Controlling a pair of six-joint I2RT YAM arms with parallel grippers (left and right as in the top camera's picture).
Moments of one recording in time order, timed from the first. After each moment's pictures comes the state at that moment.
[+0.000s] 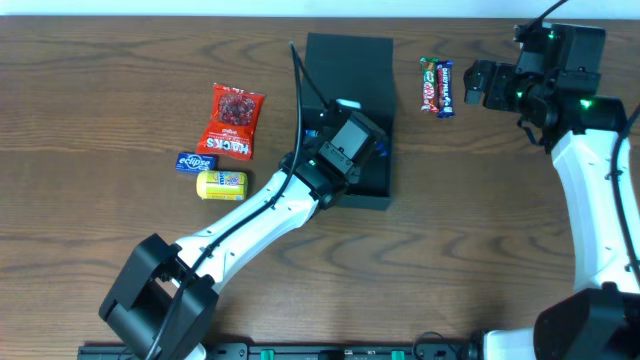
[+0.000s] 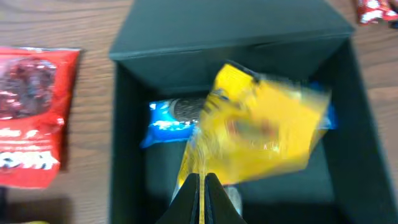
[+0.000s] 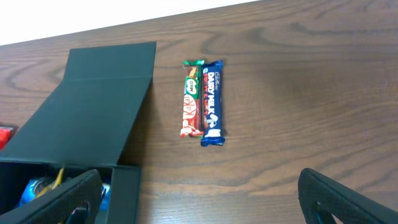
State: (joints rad) left arm -0.76 1.75 1.27 -0.49 -0.41 -0.44; right arm -0.09 1.60 1.46 -0.67 -0.16 0.11
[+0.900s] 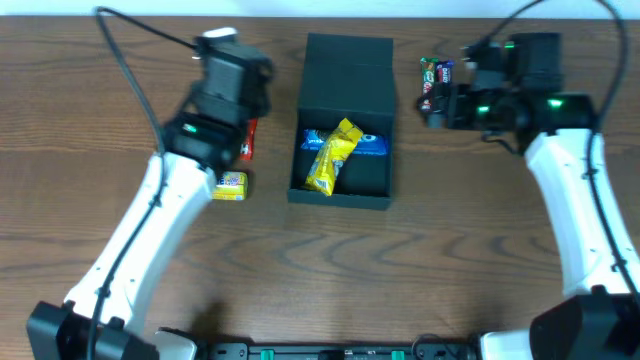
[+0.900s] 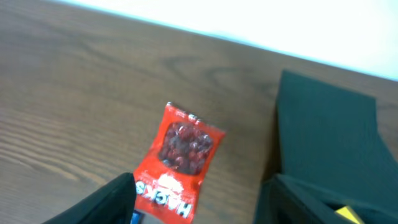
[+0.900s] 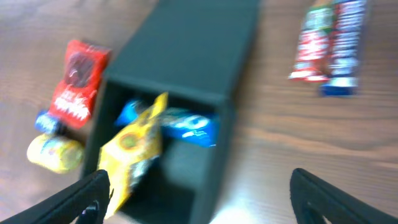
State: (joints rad) left arm -0.29 1.53 1.36 -0.58 -0.29 -0.41; right arm 0.09 1.60 1.46 -0.83 -0.37 0.17
